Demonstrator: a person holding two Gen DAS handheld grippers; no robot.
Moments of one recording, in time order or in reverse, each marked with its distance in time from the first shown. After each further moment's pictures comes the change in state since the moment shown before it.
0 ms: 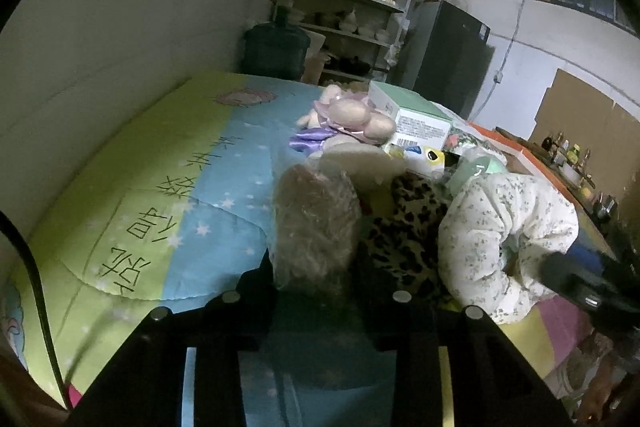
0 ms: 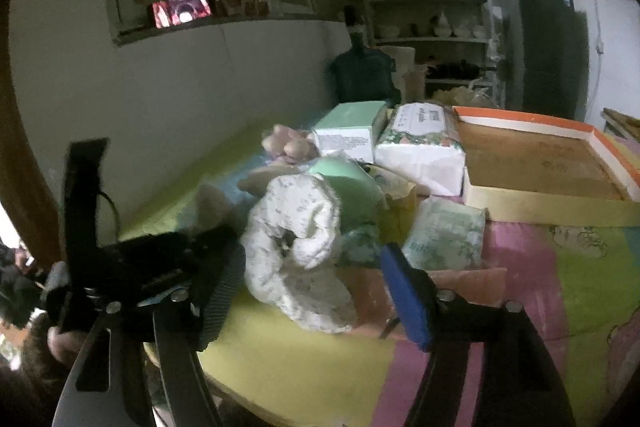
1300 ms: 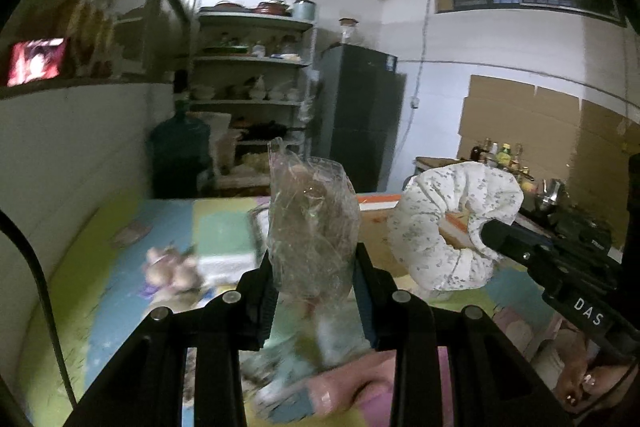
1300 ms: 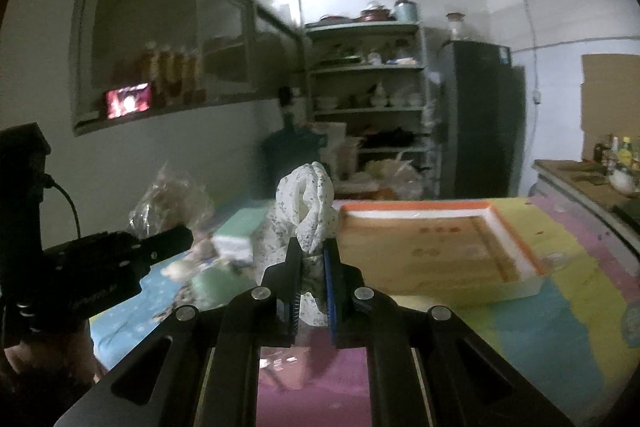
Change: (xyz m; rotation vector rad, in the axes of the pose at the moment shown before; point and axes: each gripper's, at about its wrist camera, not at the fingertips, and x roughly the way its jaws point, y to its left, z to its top) left arm -0.048 -0.154 0.075 0.247 -0.216 -0.204; right arm -0.122 -0.094 0.044 0.024 -0.279 -0.212
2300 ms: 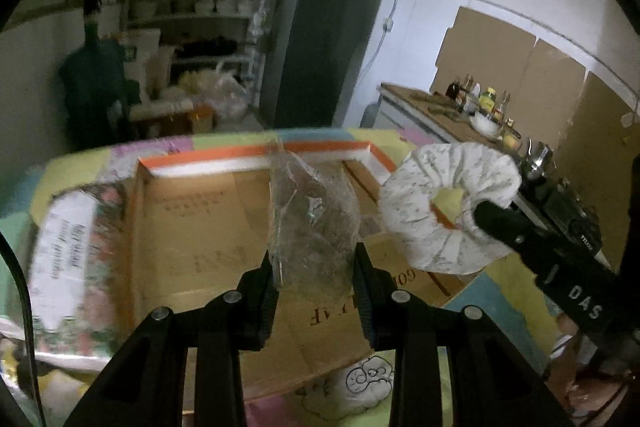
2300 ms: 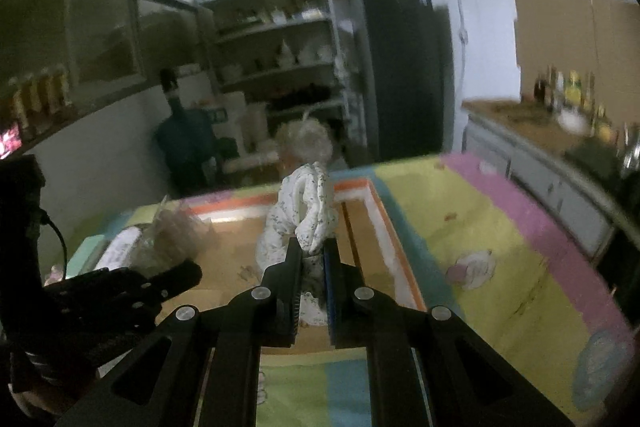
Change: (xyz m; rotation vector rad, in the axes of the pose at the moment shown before) left arm 0.221 -0.103 0.022 -0.061 0.359 -0.152; right arm 0.105 -0.201 0.015 0.232 0.224 -0.187
